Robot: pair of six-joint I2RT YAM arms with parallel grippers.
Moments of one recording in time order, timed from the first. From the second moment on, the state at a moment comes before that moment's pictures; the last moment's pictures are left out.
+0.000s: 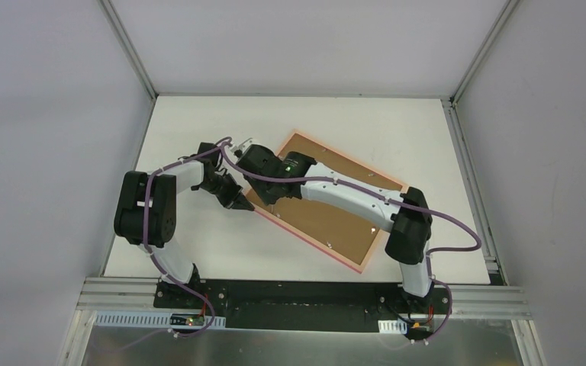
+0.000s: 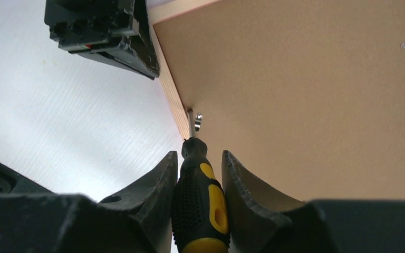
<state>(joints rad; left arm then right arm) -0.12 1.72 0.92 -0.57 0.53 -0.82 1.12 1.96 1.89 -0.94 0.34 0.28</state>
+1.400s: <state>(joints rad) -0.11 1.75 0.96 -0.68 0.49 -0.96 0.99 2.16 2.21 -1.56 0.06 0.74</state>
